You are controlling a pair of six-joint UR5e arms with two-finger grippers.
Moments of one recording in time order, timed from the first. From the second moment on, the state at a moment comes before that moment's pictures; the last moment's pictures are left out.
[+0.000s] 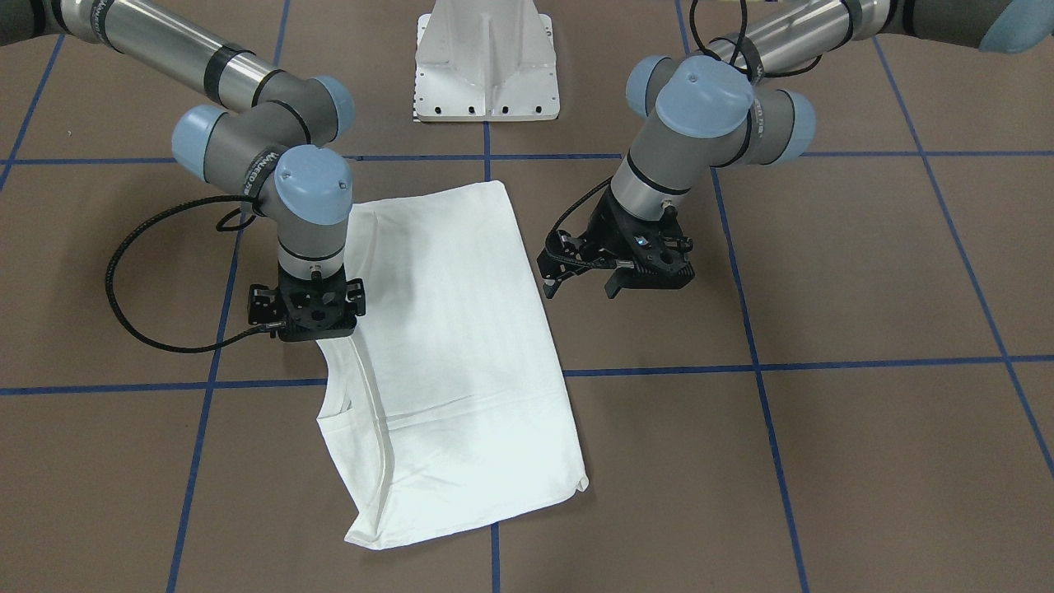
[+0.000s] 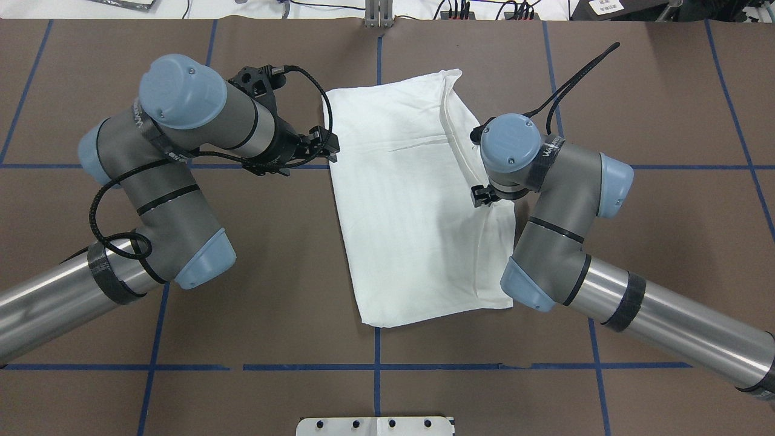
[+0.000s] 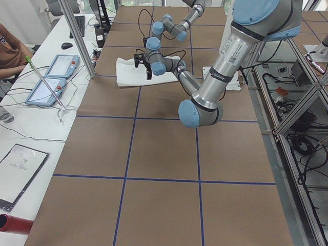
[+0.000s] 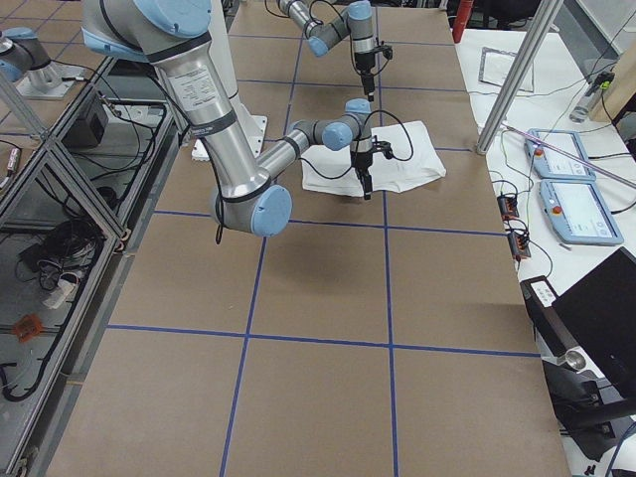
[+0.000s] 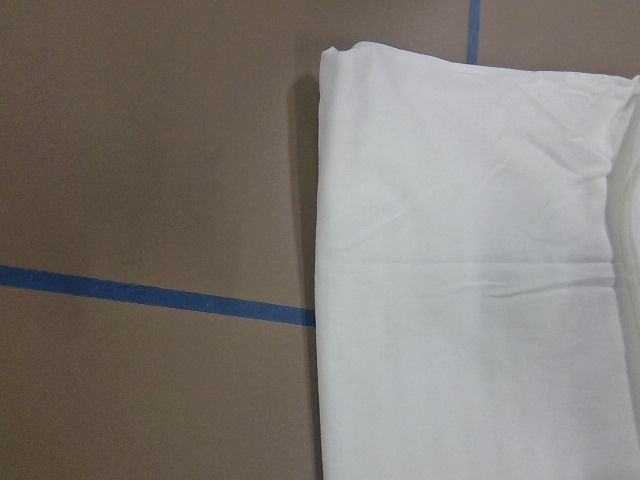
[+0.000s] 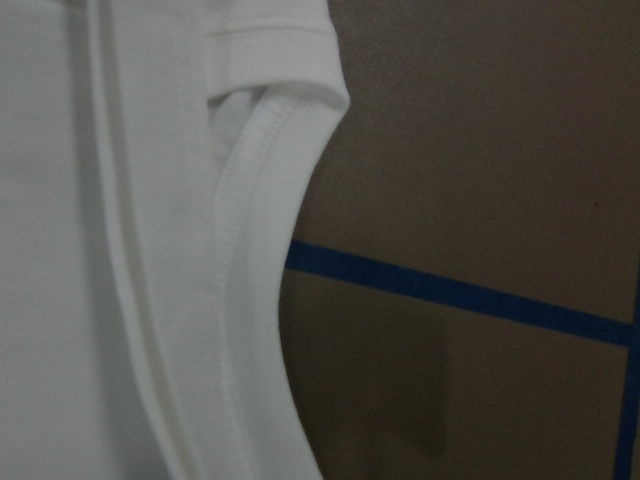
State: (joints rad) left arm -0.69 -2.20 -1.61 -2.00 -1.97 -1.38; right arm 0.64 -1.03 1.54 -1.62 1.70 0.79
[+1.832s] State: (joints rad) left arm -0.69 -2.20 -1.61 -2.00 -1.97 -1.40; right arm 0.67 -1.13 1.65 -1.62 1.78 0.67
